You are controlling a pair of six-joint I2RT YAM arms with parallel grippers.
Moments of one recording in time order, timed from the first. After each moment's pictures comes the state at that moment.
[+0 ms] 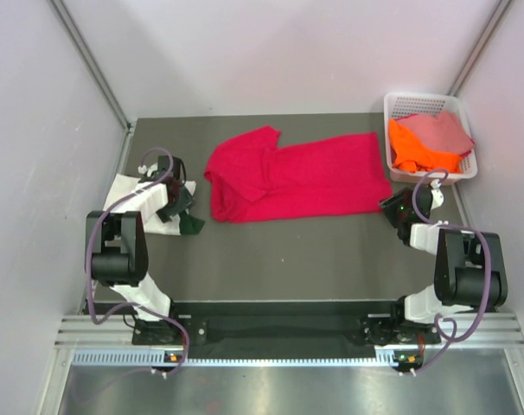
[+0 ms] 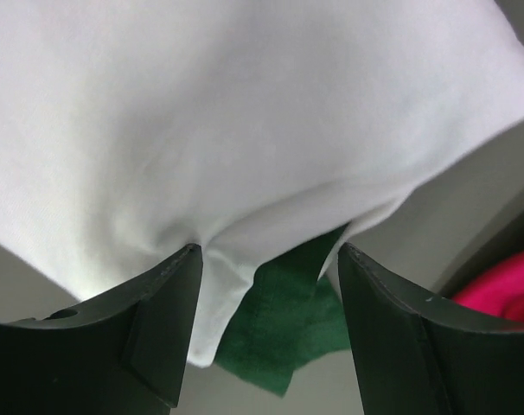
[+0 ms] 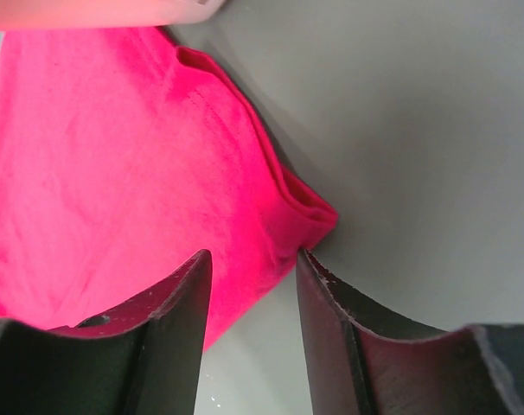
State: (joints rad) left arm -0.02 1.70 1.06 -0.48 -0.27 -0.63; right arm -0.11 1.48 0.51 0.35 0.03 0.86
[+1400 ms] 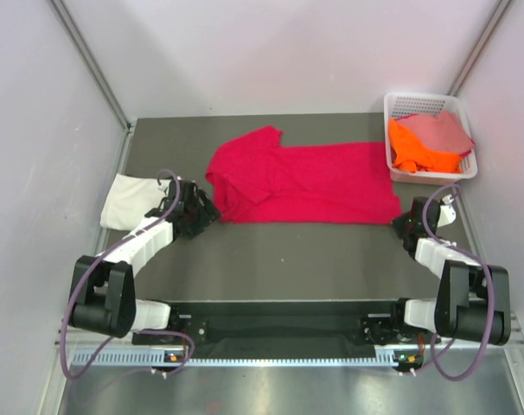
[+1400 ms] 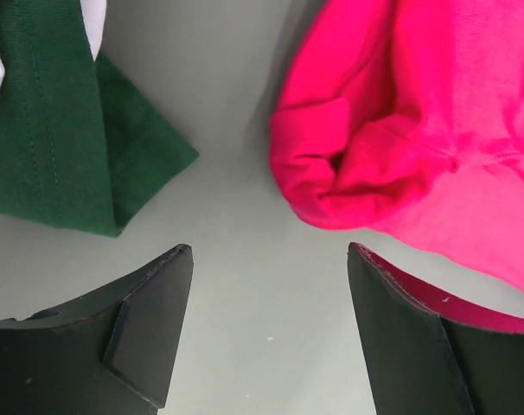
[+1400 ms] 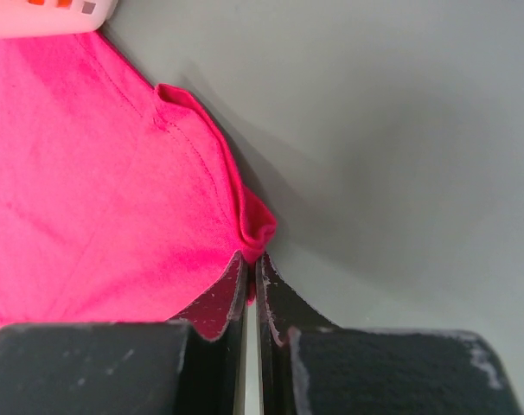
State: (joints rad) left arm -0.21 1.32 0.72 -0.28 0.01 -0.81; right arm -0.16 1.27 0.41 0.14 0.13 0.89
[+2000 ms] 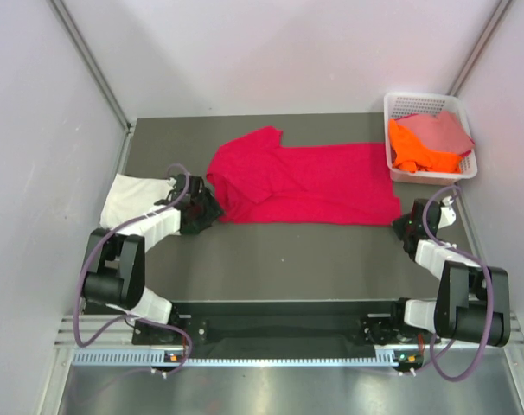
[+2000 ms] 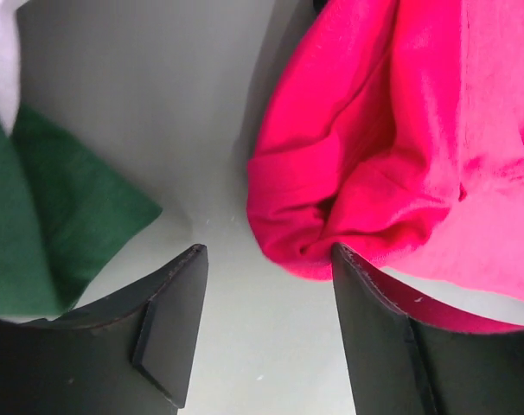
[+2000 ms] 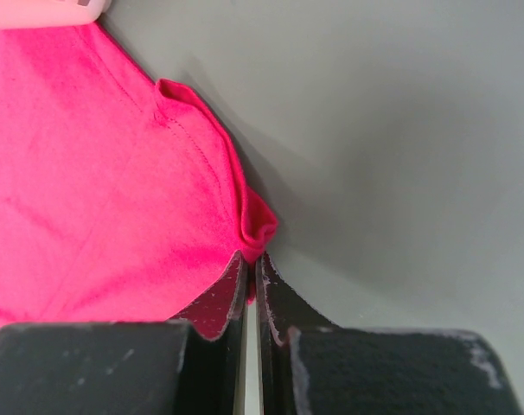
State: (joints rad) left arm -0.21 1.50 0.79 -0.22 0.06 -0.78; right arm -0.17 1.26 0.39 0.16 0.12 0.88
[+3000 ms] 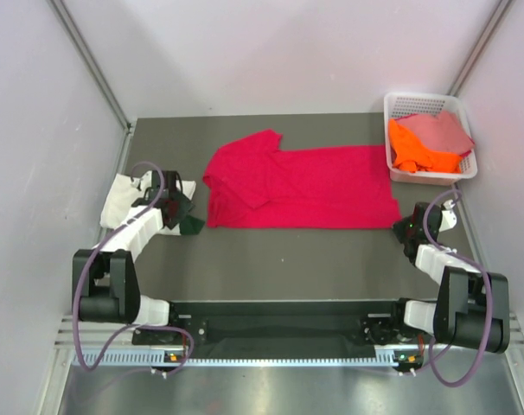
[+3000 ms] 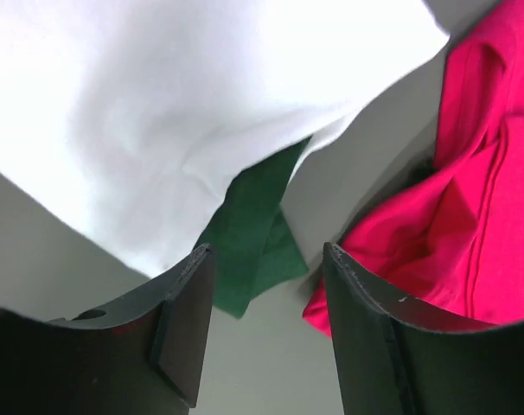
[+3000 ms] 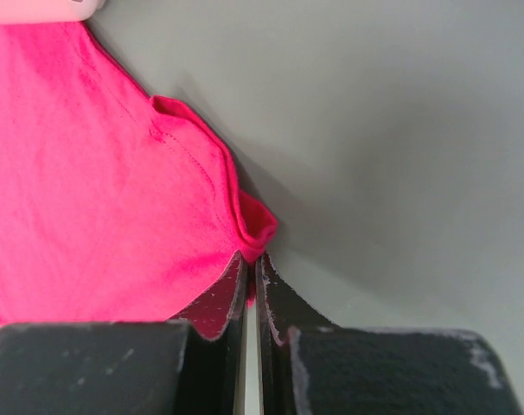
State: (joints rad) left arm -0.05 1.40 0.83 -0.36 -0.19 -0.82; right arm -0.18 1.22 0.35 0.17 0.10 0.88
